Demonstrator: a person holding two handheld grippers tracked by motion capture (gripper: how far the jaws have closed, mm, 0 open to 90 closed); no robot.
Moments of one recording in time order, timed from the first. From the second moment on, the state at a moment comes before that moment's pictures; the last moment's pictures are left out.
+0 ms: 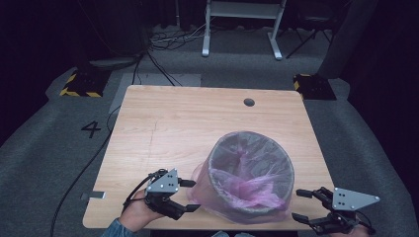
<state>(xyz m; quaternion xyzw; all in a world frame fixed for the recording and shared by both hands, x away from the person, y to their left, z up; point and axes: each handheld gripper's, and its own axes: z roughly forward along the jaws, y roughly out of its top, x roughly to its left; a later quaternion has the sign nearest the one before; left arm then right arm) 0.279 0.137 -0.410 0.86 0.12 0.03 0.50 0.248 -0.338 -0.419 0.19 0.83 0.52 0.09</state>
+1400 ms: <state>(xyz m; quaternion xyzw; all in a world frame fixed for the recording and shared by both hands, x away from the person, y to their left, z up) 0.320 0.152 -0.399 0.82 0.22 0.13 0.50 0.275 -0.351 -0.396 0.24 0.83 0.49 0.10</state>
